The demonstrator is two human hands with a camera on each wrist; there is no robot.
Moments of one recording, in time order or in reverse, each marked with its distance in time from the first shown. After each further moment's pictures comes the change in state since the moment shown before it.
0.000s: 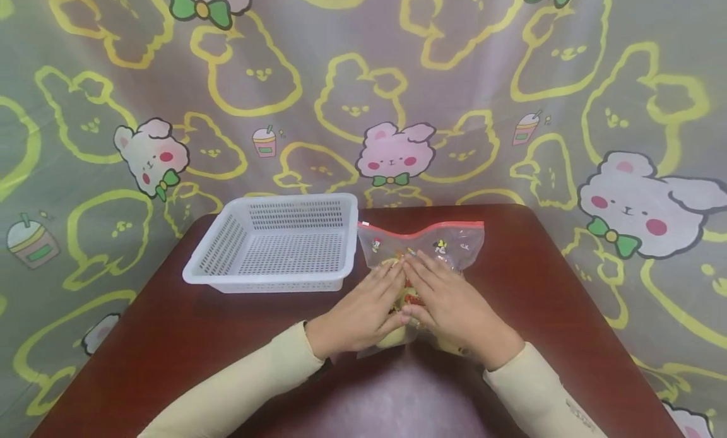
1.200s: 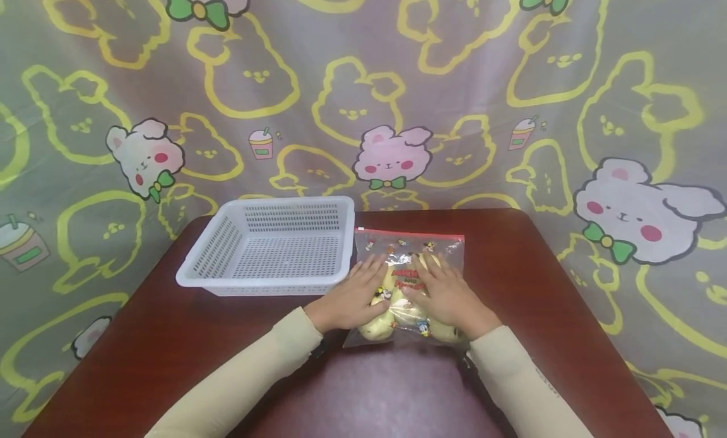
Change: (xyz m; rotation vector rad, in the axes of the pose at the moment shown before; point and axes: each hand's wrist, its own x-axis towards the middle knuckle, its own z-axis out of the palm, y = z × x) left_hand 0.009 -0.050 0.047 -0.219 -0.162 -0.193; right_hand 0.002 0.039 0.054 0.255 -0.353 0.492
